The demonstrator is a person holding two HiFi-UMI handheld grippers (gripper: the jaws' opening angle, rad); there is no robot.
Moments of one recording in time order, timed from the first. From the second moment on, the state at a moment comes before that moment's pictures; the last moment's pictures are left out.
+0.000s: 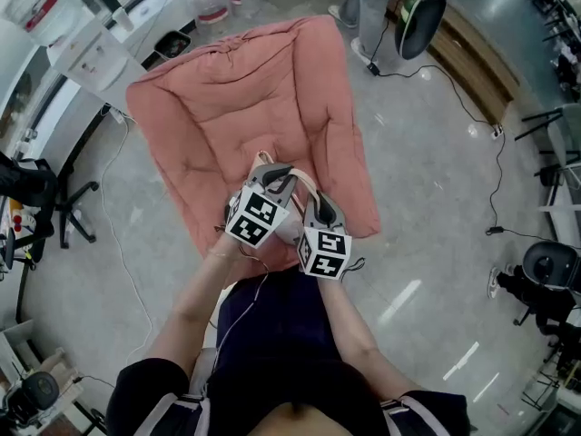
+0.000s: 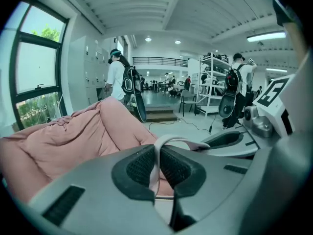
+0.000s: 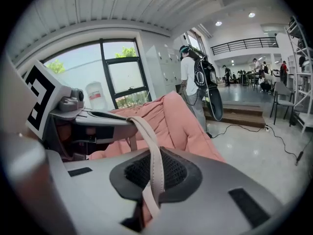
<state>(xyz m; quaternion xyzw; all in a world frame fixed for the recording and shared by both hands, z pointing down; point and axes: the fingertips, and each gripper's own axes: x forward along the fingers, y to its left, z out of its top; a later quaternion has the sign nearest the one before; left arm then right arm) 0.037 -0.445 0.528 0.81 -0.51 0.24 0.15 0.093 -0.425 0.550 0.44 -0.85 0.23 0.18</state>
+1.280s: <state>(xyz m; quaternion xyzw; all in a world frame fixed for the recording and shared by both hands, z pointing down) -0.018 -0.441 0.246 0.78 -0.62 -0.01 0.02 0.032 -0.474 0.278 0.31 -0.94 0.09 0.04</state>
